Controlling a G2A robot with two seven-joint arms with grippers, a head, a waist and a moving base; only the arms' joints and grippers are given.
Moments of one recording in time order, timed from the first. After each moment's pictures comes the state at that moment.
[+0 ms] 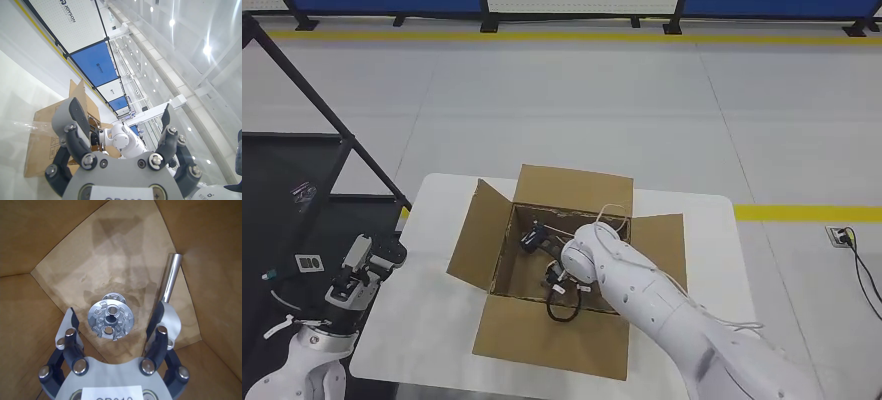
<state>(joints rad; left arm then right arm) 1.45 -1.23 -1.93 -1.82 -0.33 -0.34 -0.60 -0.21 -1.69 0.36 -0.54 -0.72 -0.22 0.87</state>
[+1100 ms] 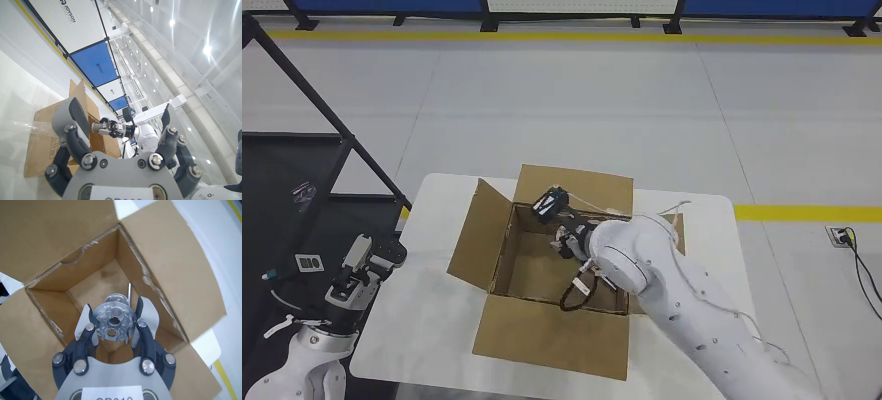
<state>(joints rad) 1.45 -1.23 -1.93 -1.82 -0.33 -0.34 -0.60 -0.58 -1.39 0.93 -1.62 -1.15 -0.05 1.23</state>
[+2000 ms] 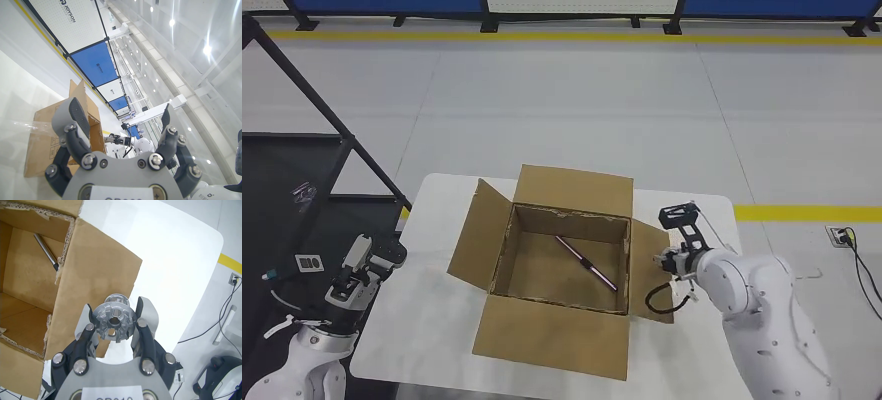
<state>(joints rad) 1.45 -1.23 -1.93 -1.82 -0.33 -0.34 -0.60 -0.90 -1.31 1.40 -1.73 -1.25 0.05 1.35</state>
